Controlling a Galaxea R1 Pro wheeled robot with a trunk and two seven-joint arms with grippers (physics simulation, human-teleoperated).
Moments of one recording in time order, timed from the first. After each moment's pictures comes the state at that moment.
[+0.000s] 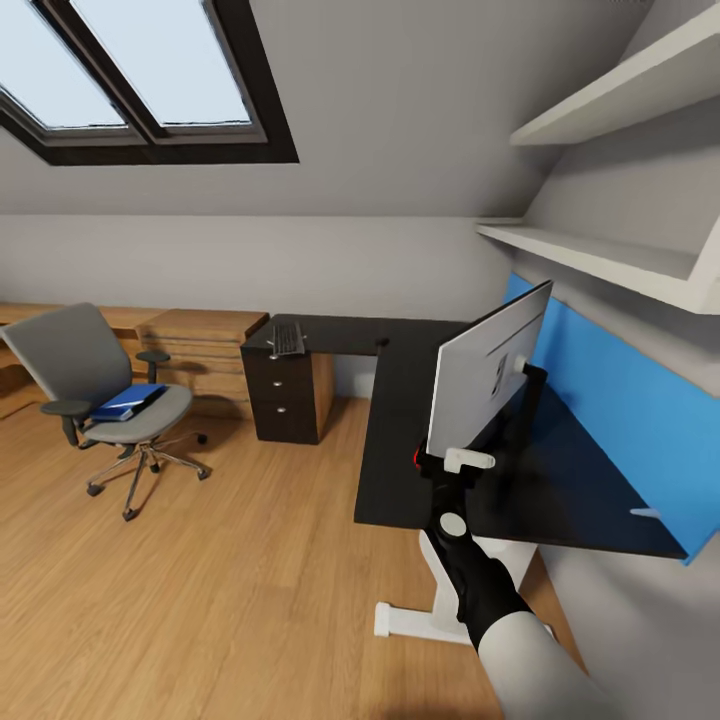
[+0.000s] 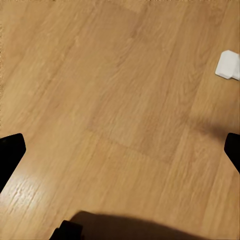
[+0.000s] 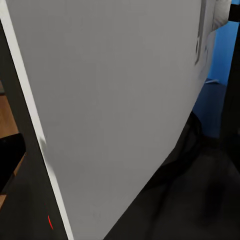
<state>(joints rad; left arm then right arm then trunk) -0.16 -0.08 0.02 -0.35 0.21 -0.28 0.10 -0.65 0.17 0.14 -0.80 0.00 -0.21 -0.48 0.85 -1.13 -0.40</state>
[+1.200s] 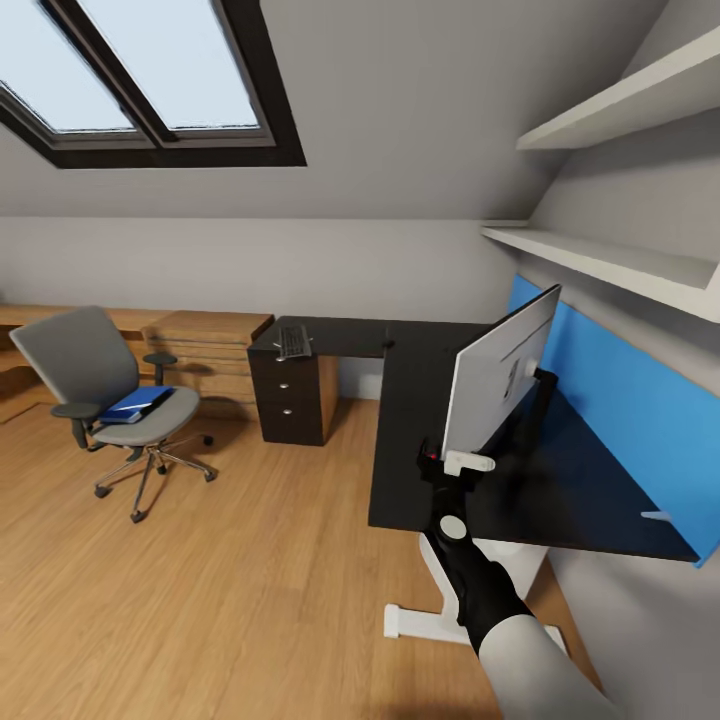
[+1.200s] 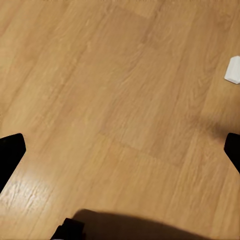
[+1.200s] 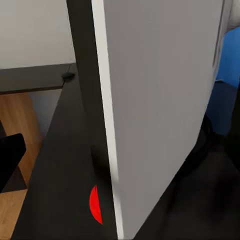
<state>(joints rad) -0.16 -0.07 0.03 -0.35 0.22 -0.28 0.11 -0.65 0.17 0.14 -0.80 0.00 -0.21 -0.48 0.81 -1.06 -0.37</state>
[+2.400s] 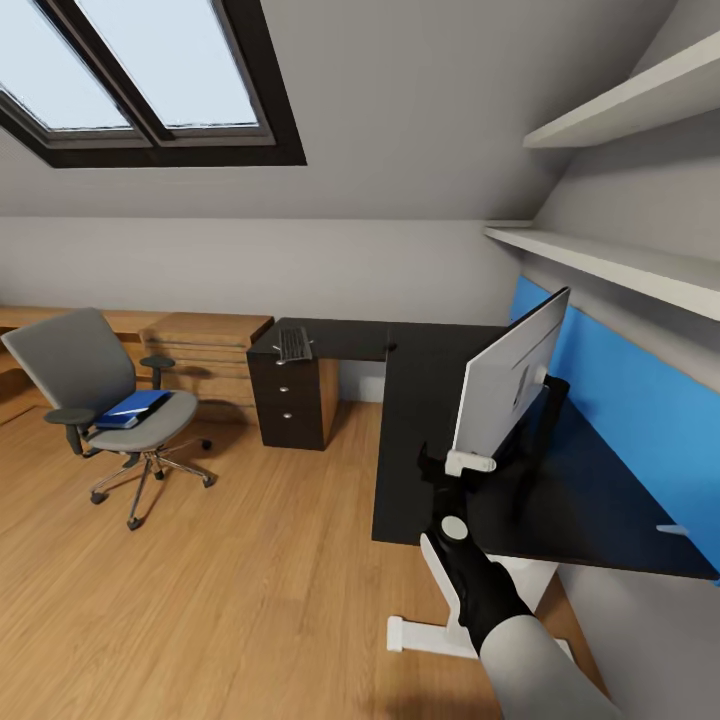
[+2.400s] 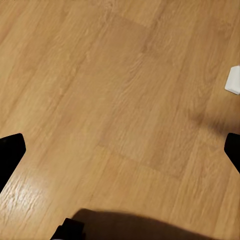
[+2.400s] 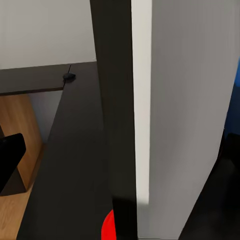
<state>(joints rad) -0.16 -0.07 0.03 -0.35 0.22 -0.28 0.10 -0.64 0.17 0.14 -0.80 0.00 -0.21 -0.47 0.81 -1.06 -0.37</state>
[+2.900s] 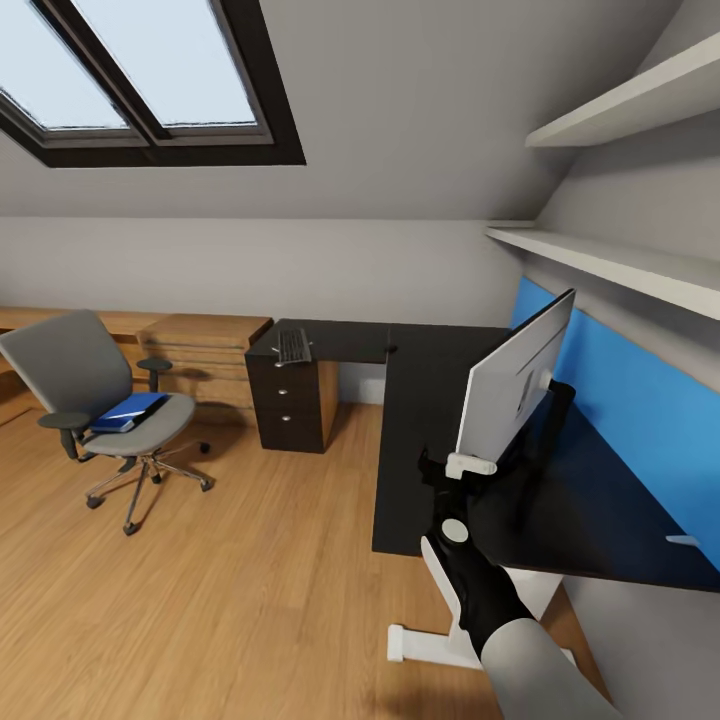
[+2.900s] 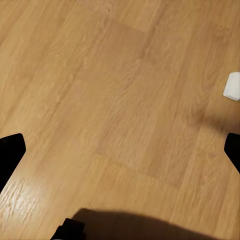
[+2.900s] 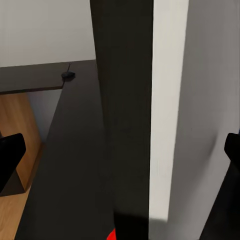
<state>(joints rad) -0.16 -0.07 0.02 -0.35 0.22 -0.28 0.10 -0.64 0.17 0.14 -0.80 0.00 -0.21 -0.47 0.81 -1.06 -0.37</state>
